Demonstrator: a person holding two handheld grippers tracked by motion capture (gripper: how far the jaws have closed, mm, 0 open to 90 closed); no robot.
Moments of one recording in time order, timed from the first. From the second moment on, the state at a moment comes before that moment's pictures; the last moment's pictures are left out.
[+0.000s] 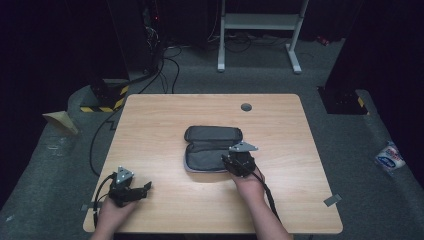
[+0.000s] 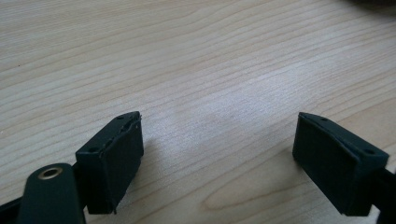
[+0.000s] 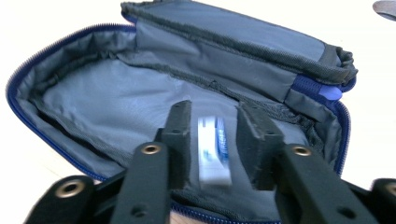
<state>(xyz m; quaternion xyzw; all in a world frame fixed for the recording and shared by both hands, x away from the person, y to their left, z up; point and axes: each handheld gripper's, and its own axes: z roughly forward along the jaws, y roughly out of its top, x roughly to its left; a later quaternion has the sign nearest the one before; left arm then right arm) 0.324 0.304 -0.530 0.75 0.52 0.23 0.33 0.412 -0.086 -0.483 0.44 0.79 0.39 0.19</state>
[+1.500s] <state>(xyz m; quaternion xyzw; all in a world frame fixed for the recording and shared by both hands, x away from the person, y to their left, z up) 0.324 0.303 -0.530 0.75 0.52 0.23 0.33 0.395 -0.120 -0.458 0.44 0.76 0.43 0.22</state>
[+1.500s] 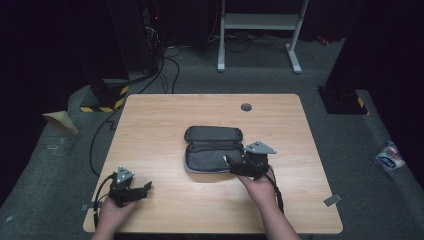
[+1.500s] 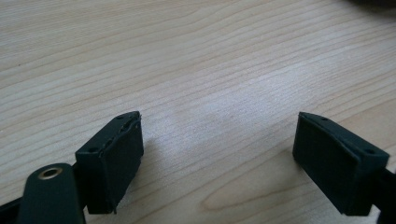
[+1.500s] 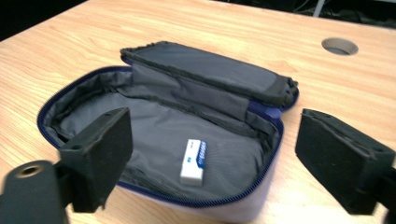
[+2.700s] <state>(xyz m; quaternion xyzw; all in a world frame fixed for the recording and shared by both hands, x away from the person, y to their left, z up) 0.323 0.303 -0.530 0.75 0.52 0.24 0.33 0.374 -0.264 -0.525 0.58 0.72 0.29 0.25</state>
